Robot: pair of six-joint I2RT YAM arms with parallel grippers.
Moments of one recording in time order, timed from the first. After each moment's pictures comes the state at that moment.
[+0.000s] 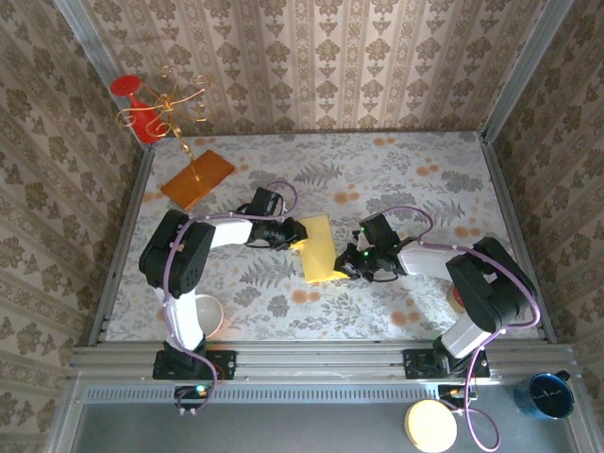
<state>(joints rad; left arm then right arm) -0.53 1.90 1.01 -0.08 0.55 -0.80 0.50 1.60 0.68 -0.06 -0.55 0.96</state>
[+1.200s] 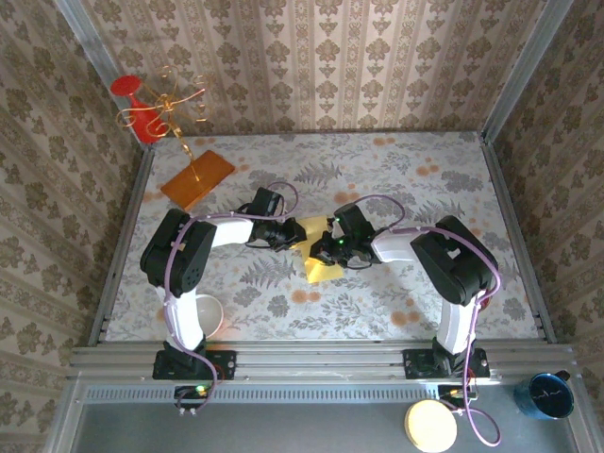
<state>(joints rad) -0.53 1.91 1.02 -0.09 0.55 -0.78 0.57 1.86 0.88 0.13 -0.54 1.00</state>
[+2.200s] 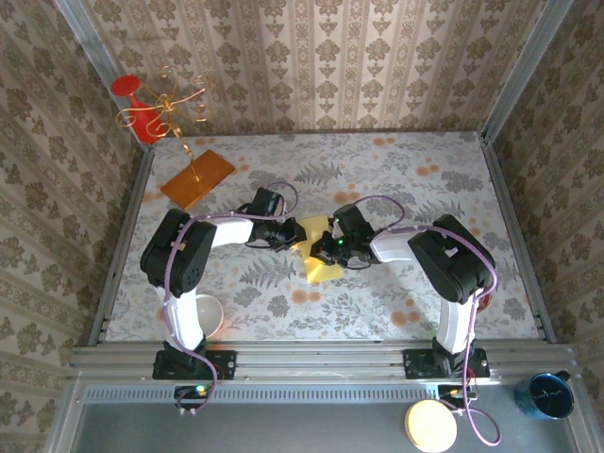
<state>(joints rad) -0.53 1.91 1.02 -0.09 0.55 -0.78 0.57 1.88 0.88 0.15 -0.51 1.01</state>
